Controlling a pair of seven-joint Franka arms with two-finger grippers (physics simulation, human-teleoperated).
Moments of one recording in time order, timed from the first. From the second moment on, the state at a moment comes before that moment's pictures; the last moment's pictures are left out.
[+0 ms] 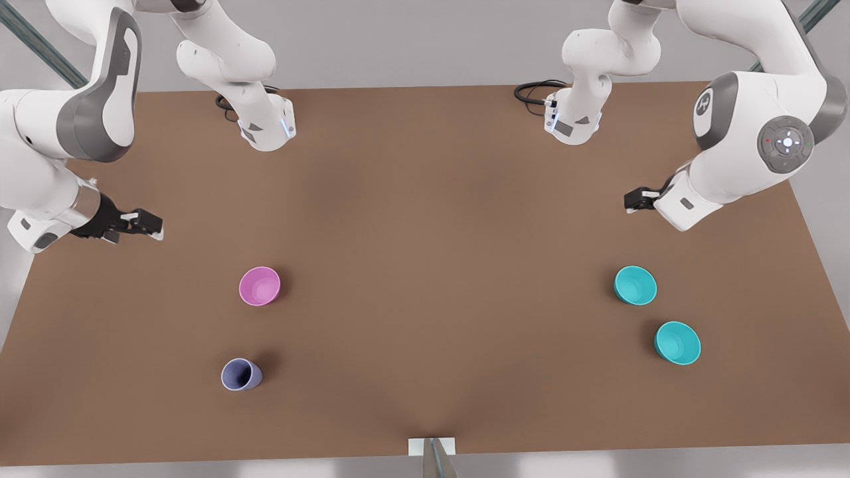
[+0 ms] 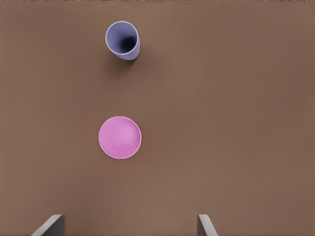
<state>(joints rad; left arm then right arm) -0.15 0.12 0.03 -1.46 -0.01 1.37 -0.05 -0.05 0.08 -0.04 -1.54 0.03 1.57 -0.13</state>
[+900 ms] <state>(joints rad) -0.14 0.13 0.03 -1.47 -0.02 1.33 -0.08 0.01 0.41 -0.03 -2.01 0.11 2.25 -0.14</state>
